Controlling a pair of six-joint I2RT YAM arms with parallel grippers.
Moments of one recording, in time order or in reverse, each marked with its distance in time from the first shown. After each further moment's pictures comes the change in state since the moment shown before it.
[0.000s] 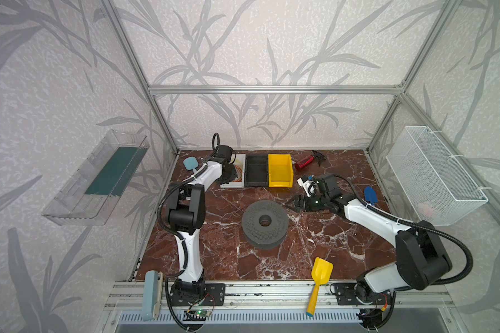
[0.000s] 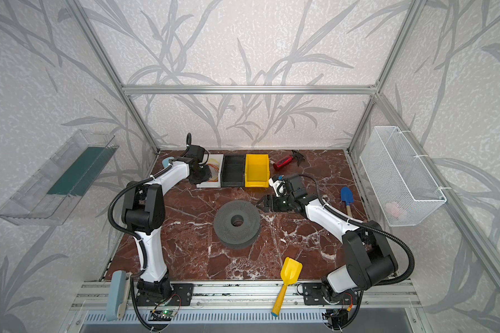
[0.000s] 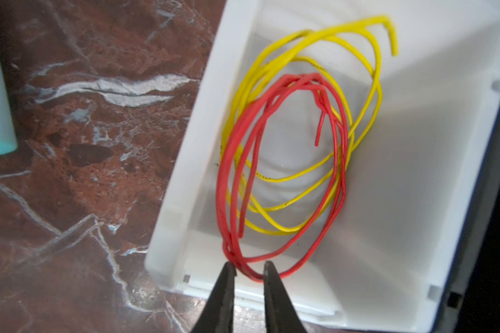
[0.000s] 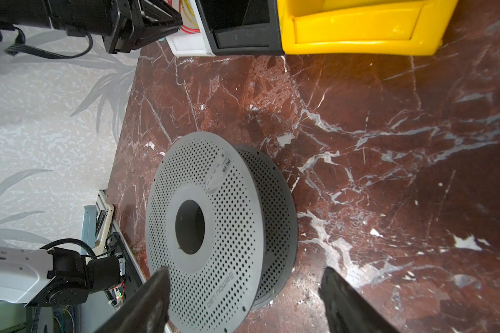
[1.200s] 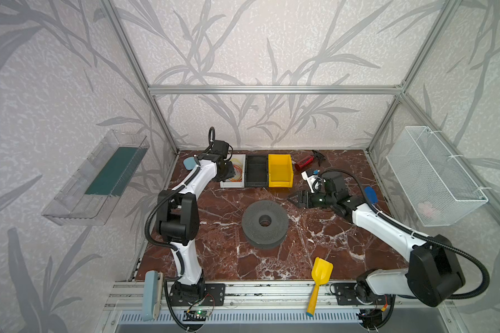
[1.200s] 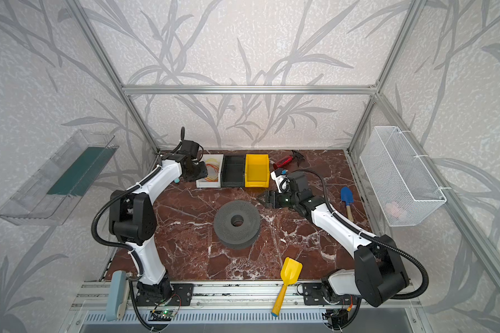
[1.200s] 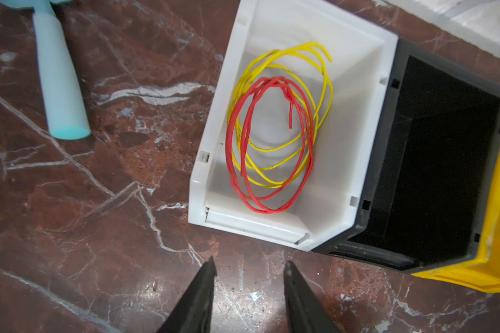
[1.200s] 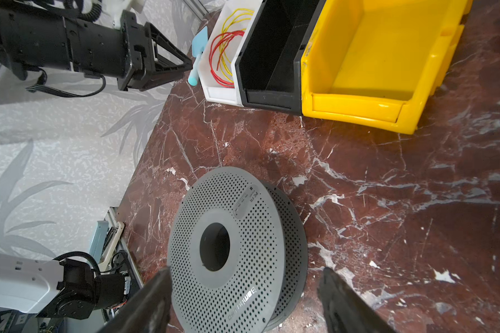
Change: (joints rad) left arm -0.003 -0.136 -0.011 -0.119 0.023 0.053; right arm 0.002 -0.119 -0.023 0.091 0.031 0.006
